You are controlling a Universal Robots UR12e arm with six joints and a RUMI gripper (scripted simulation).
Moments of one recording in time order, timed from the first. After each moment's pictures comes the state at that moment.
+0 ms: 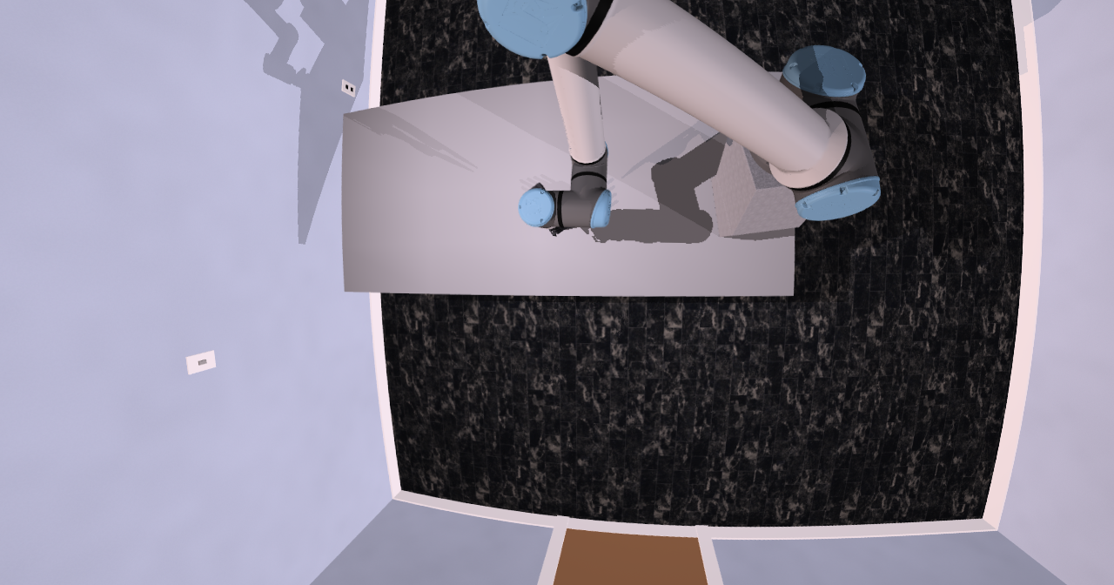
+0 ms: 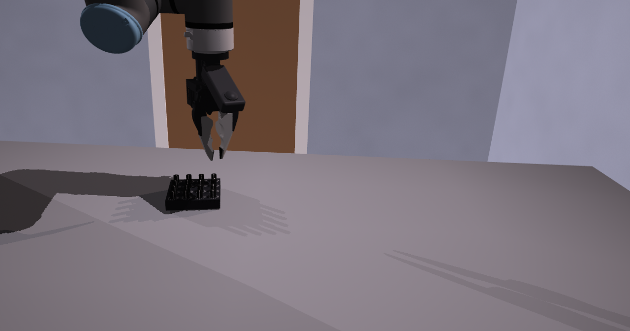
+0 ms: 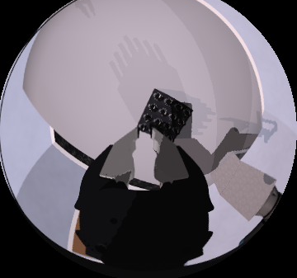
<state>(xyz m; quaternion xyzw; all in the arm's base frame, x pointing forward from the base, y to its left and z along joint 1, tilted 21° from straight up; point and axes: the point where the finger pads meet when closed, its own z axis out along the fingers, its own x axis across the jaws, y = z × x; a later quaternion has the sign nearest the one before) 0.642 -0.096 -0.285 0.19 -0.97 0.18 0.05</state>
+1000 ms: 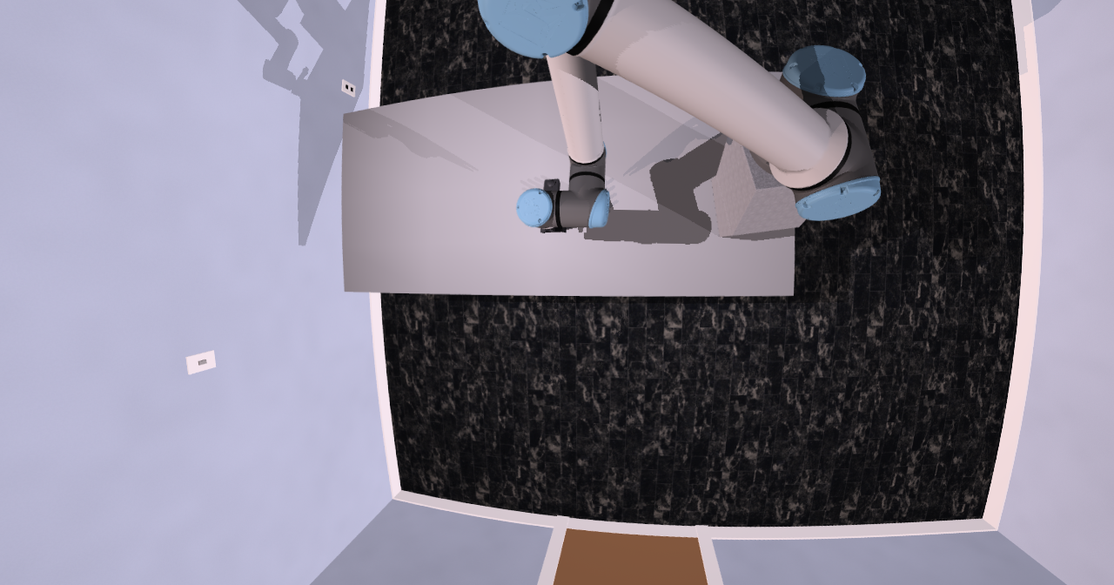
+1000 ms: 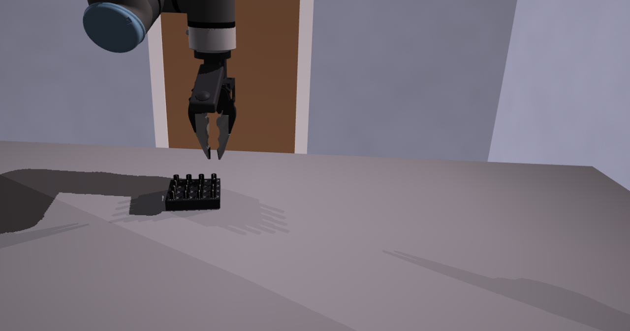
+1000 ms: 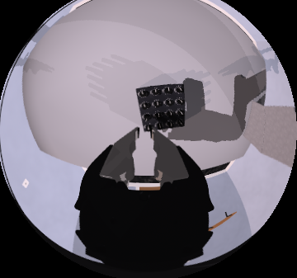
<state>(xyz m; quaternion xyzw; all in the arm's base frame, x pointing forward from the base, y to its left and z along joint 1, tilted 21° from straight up) 0.637 -0.097 -0.283 -0.10 -0.98 0.18 -0.01</state>
